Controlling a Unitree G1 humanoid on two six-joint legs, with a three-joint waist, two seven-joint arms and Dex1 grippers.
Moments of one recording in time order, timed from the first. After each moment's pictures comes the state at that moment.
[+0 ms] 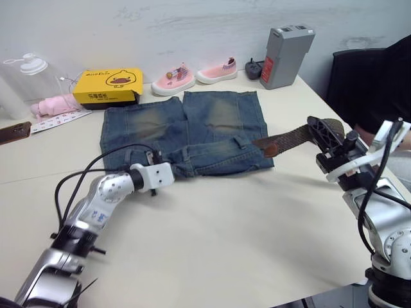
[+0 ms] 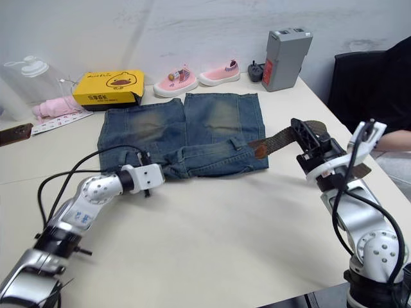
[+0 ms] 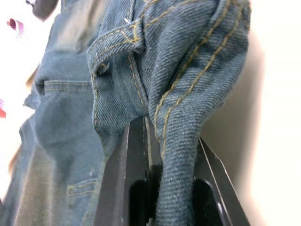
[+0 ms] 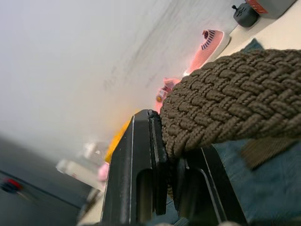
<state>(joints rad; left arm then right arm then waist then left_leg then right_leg) -0.27 0.71 -0.18 -0.05 0.21 -0.08 -0.56 -0.21 -0.56 -0.31 -0.51 1.67 0.50 -0.31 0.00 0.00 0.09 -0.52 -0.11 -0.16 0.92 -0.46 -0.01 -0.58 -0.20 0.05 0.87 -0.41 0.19</state>
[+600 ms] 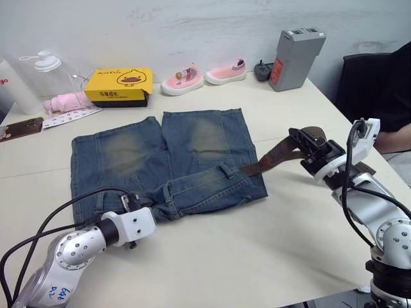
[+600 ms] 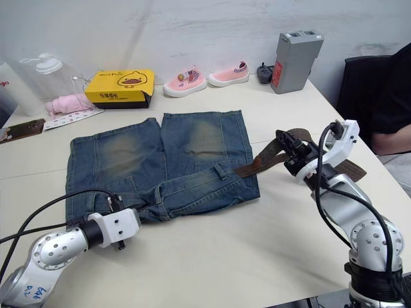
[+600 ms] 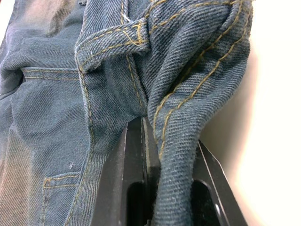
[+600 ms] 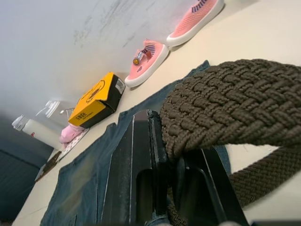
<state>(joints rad) 0.25 0.76 0.05 -0.54 0.19 0.11 -0.59 -0.25 -0.59 -0.28 -0.46 1.57 0.63 -0.28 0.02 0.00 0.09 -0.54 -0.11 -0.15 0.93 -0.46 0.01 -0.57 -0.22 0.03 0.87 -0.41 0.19</state>
